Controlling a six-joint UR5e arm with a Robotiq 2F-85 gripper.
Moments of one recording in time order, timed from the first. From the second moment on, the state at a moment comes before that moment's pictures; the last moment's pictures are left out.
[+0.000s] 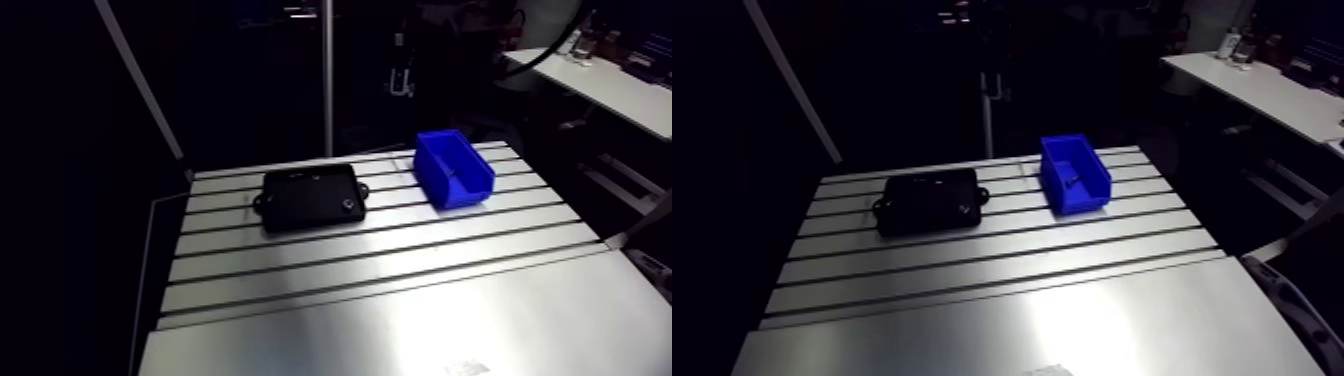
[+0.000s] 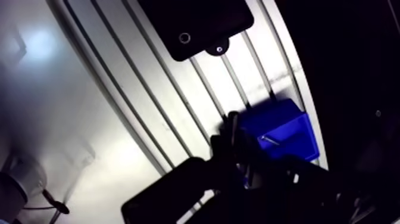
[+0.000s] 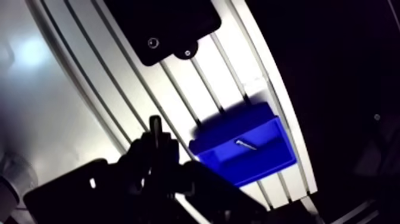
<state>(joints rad) -0.20 -1.24 1.41 -1.65 -1.63 -2.88</state>
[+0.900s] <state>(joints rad) -0.34 -1.14 1.42 -1.73 -1.74 -3.31</state>
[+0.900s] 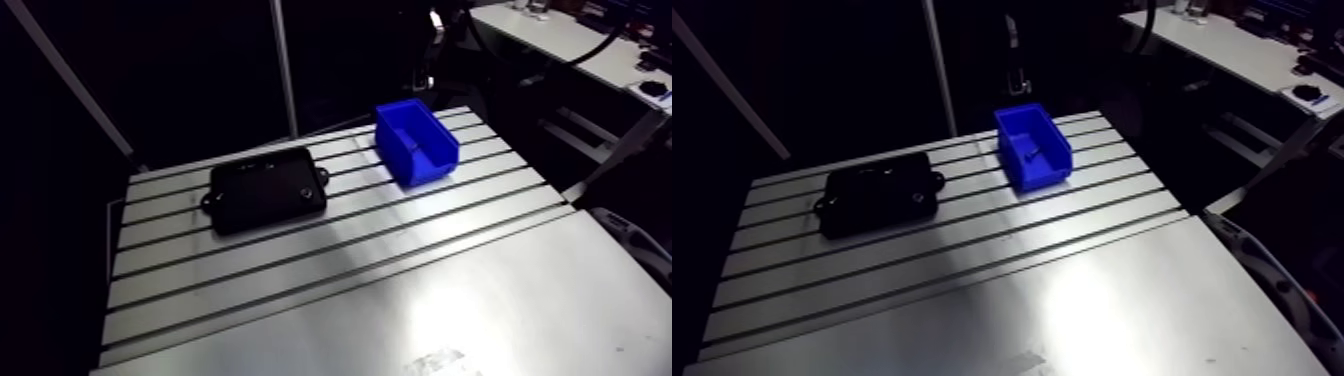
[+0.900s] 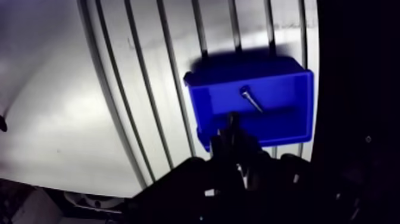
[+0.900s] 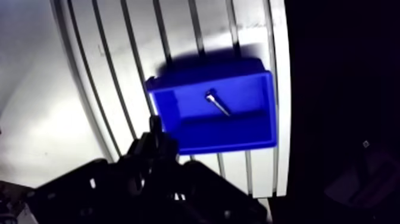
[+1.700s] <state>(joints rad) -0.38 -1.03 1.43 -1.83 -1.77 -3.30</state>
